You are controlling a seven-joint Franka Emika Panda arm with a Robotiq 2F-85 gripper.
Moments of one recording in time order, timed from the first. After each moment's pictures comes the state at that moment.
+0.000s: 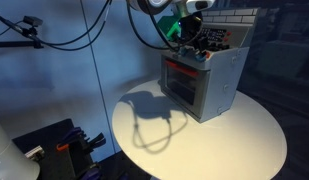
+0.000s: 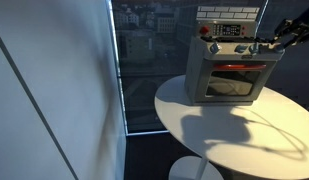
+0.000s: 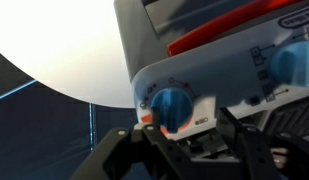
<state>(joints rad) -0.12 0.11 -0.07 -2.08 0.21 2.77 0.19</state>
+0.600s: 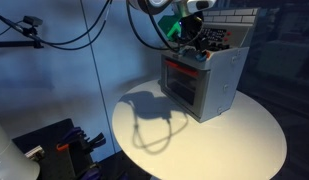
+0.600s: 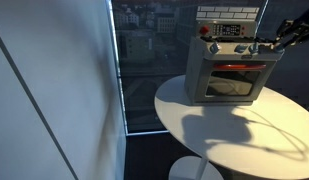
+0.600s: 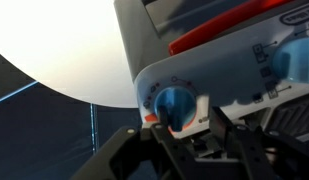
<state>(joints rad) -0.12 0.11 -0.07 -2.08 0.22 2.77 0.19</state>
